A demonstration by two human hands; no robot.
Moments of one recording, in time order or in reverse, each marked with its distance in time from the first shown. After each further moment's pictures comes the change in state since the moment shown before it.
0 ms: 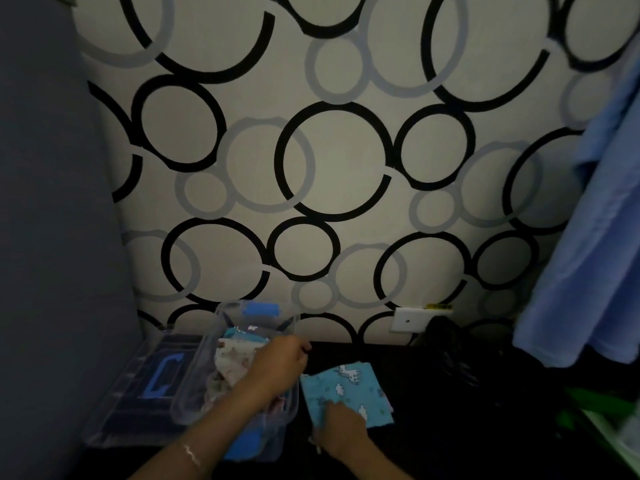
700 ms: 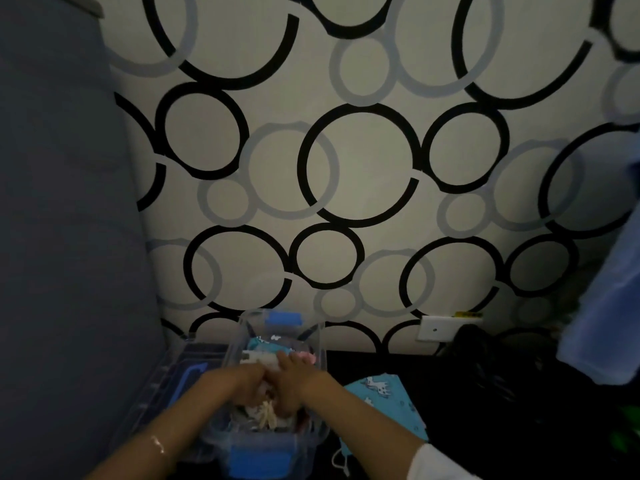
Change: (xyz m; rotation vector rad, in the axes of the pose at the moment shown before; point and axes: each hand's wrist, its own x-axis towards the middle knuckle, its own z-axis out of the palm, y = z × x) left_hand 0.009 -0.105 -0.039 0.364 -0.618 -0.156; right_hand 0.028 -0.139 -0.079 -0.522 -0.071 -0.483
